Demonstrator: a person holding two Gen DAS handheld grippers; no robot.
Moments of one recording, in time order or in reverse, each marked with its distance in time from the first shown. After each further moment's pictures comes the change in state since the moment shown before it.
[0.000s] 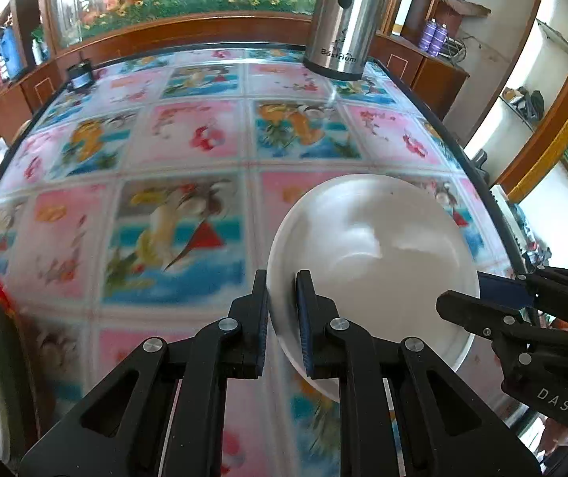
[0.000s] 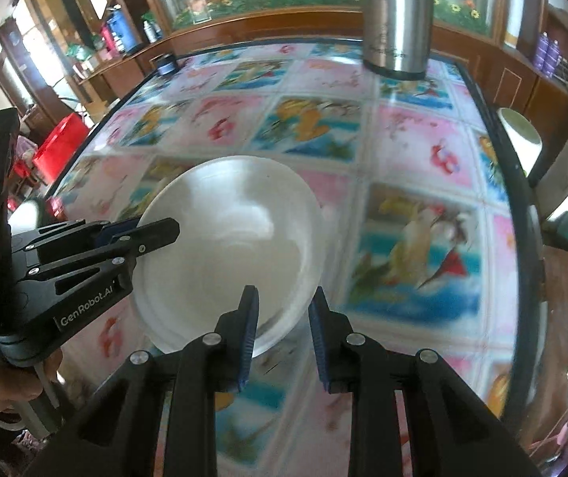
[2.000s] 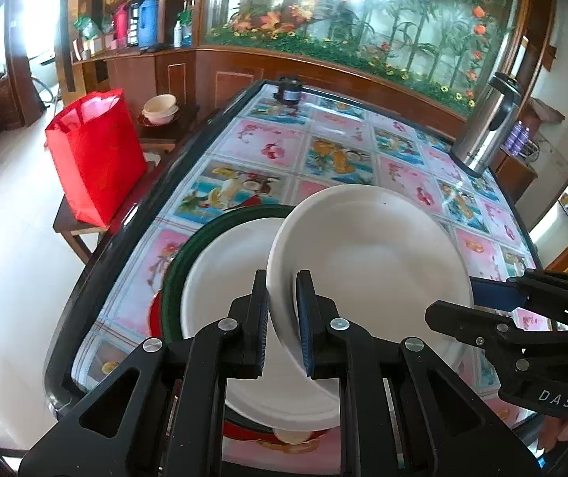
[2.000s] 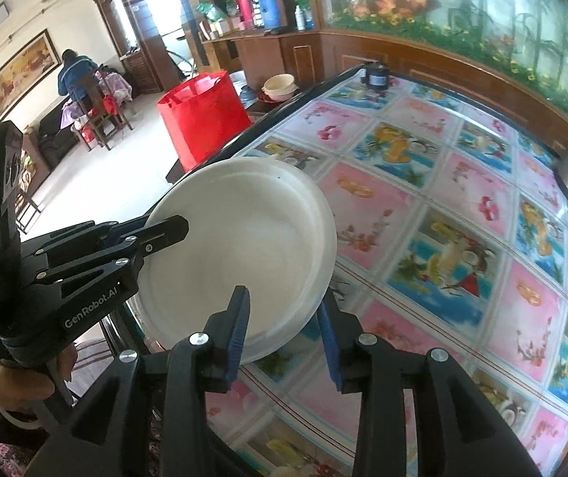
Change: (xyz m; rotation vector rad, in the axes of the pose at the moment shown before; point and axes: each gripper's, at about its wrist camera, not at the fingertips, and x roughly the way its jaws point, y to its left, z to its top) left arm -0.146 0.245 -0.082 -0.302 -0.181 0.181; right arm 0.032 0.267 0.034 -0.342 -0.017 0.201
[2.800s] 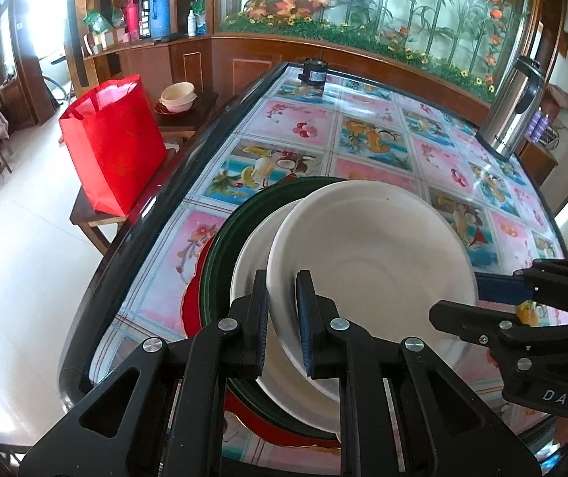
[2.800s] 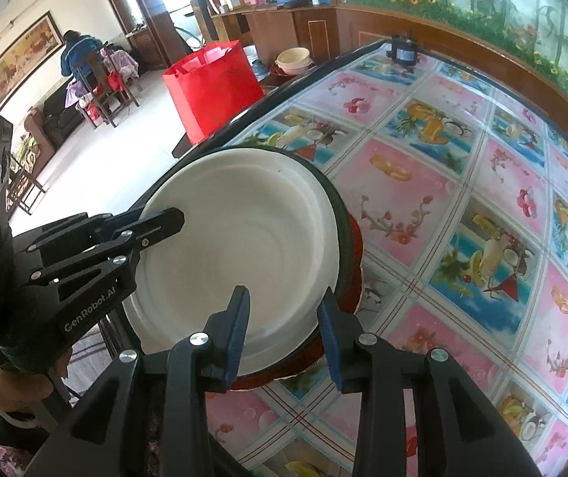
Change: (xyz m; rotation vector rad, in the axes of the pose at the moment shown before) left arm 0.024 0.019 -0.013 0.023 0.039 0.079; right arm 0.039 0.015 0.003 -0.022 0.086 0.026
